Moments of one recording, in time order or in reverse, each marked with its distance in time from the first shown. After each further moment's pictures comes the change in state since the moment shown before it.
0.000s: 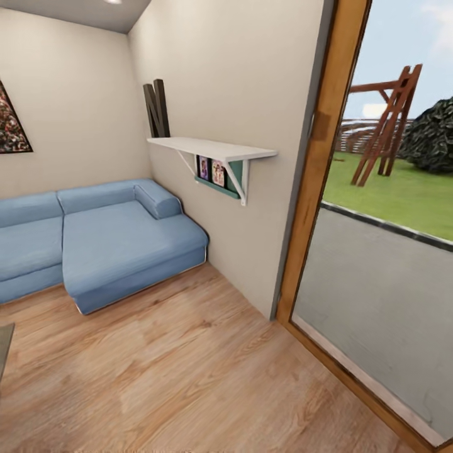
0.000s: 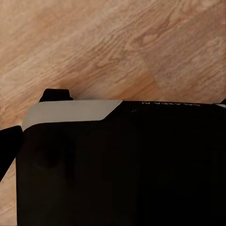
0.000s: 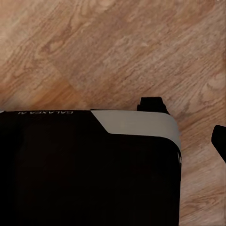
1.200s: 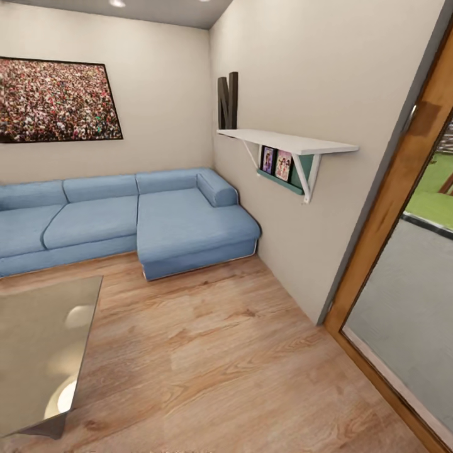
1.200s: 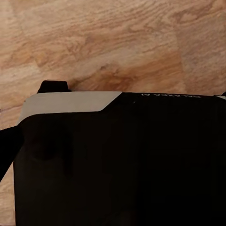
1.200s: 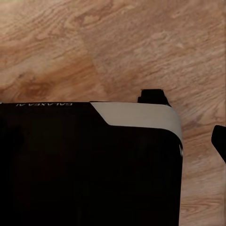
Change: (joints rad) left arm 0.000 -0.004 -0.001 0.000 -0.002 -0.002 0.000; right arm 0.000 0.002 0.002 0.001 0.001 0.000 0.000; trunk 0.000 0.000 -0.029
